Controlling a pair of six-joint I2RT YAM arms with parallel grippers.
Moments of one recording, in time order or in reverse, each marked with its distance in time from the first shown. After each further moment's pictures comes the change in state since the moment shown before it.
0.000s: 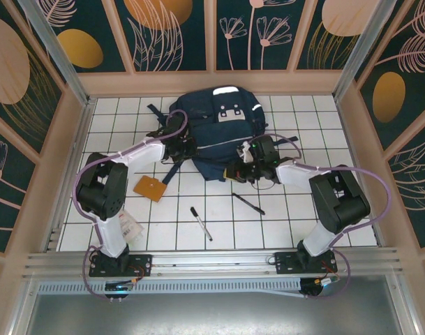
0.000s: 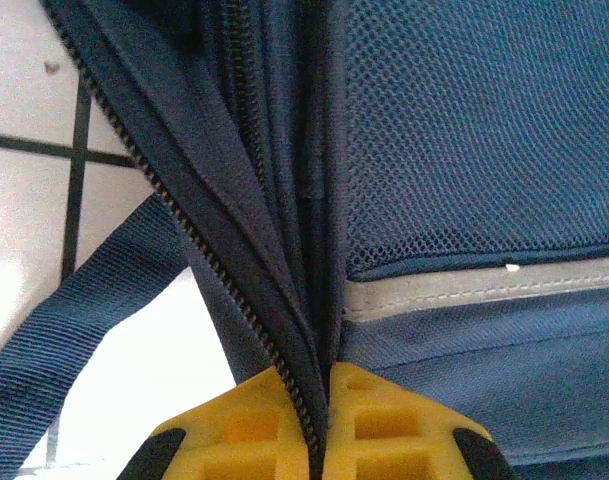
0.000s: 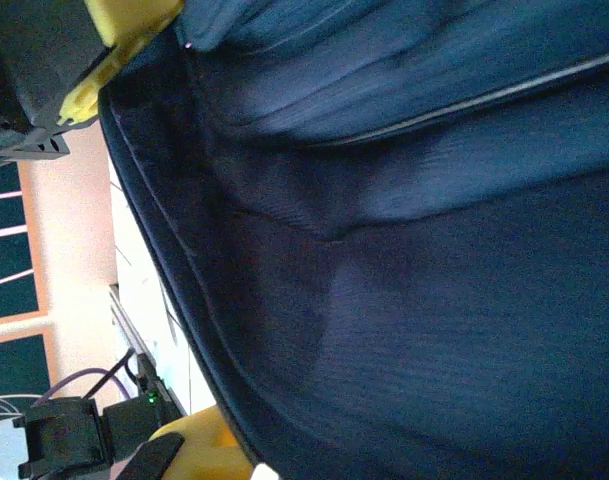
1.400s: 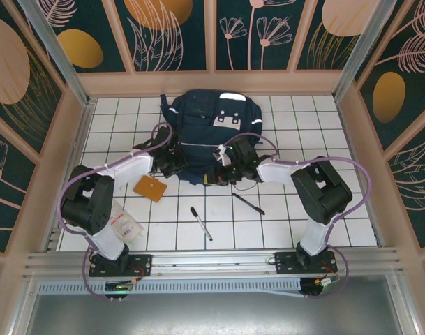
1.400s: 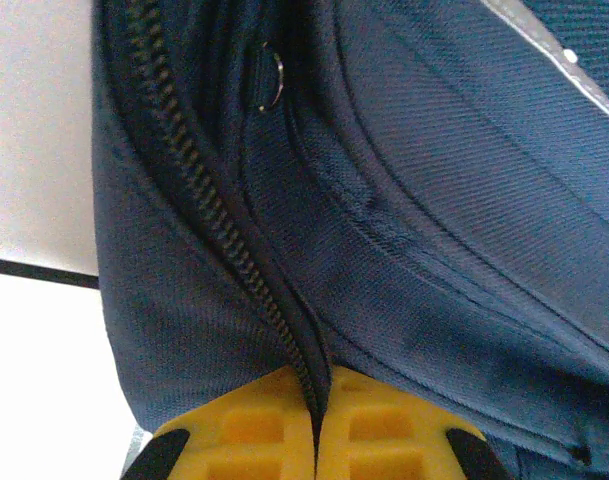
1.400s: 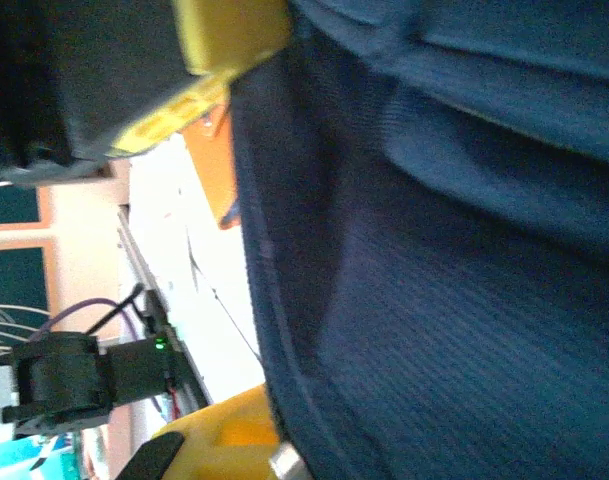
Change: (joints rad) left arm 0.036 -0.173 -0.226 0.007 0.041 -0.188; right arm 0.174 0.139 0.142 0.001 -0.027 -0.051
